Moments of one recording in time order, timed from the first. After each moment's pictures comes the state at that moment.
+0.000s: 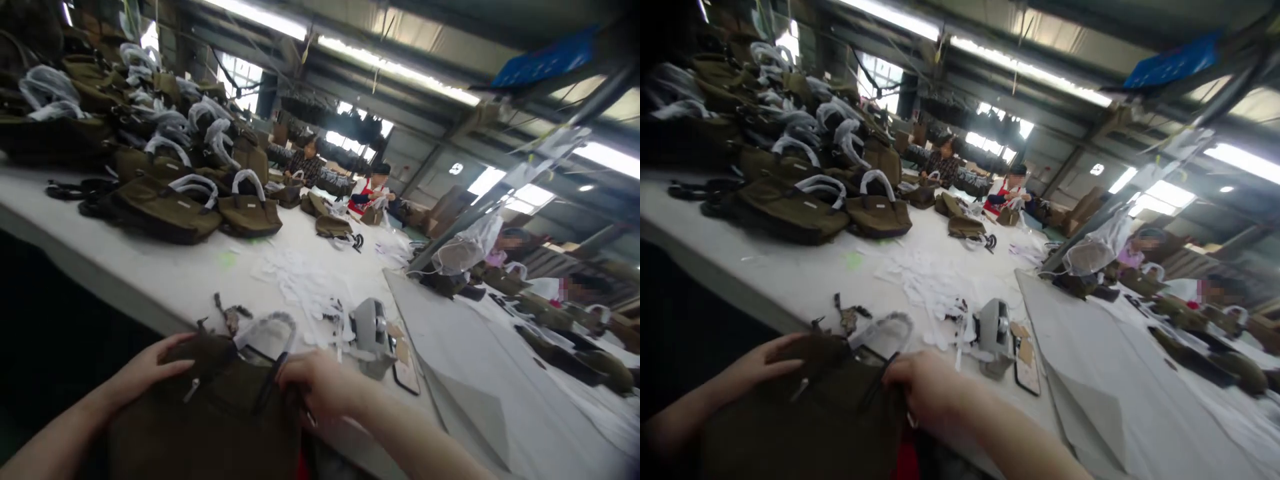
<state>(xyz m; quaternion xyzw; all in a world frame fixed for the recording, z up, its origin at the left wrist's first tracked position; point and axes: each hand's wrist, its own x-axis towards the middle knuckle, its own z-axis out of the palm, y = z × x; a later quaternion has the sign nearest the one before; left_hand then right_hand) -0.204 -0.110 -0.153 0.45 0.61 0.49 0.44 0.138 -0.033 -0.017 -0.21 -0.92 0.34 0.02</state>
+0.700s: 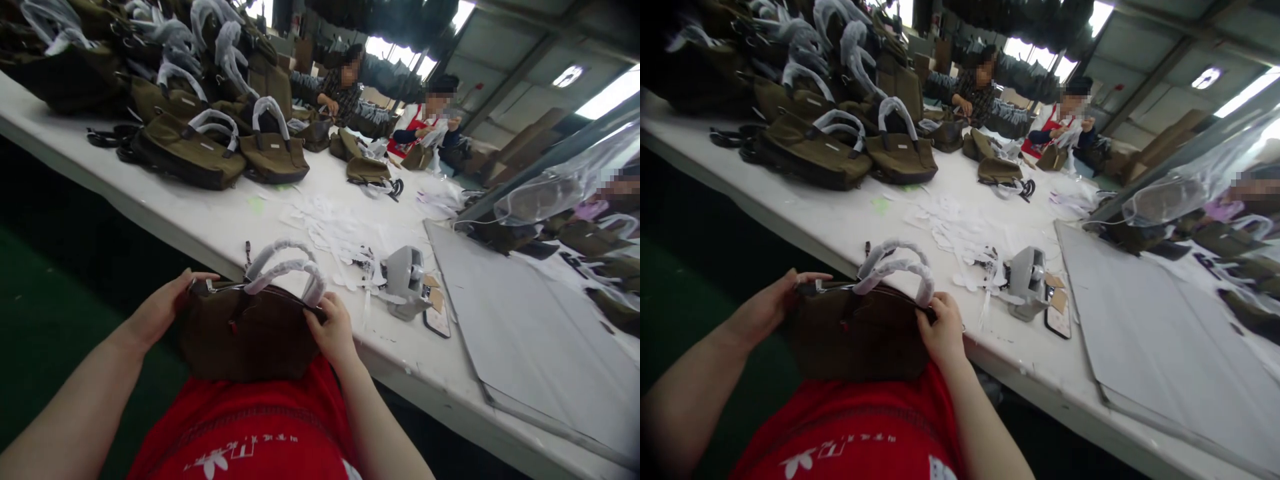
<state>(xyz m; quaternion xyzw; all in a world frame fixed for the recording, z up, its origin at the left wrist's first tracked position) -0.210 -0.155 -0.114 0.34 0.62 0.50 0.50 0.114 -0.086 -0.117 -0.49 -0.78 0.25 0.31</state>
